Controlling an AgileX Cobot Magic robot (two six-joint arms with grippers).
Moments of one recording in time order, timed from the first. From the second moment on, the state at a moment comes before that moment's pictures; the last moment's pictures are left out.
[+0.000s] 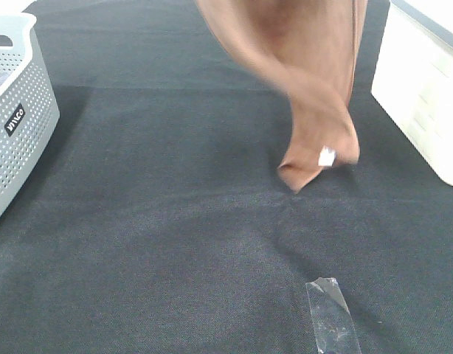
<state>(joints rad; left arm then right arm) -0.56 1.87 -2.34 0.27 0.81 0.88 0.24 1.78 -2.34 0.23 1.09 -0.43</state>
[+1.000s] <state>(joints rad) -0.37 2.04 -2.34 0.27 0.19 0.86 0.24 1.94 -2.36 0.43 0.83 -0.86</state>
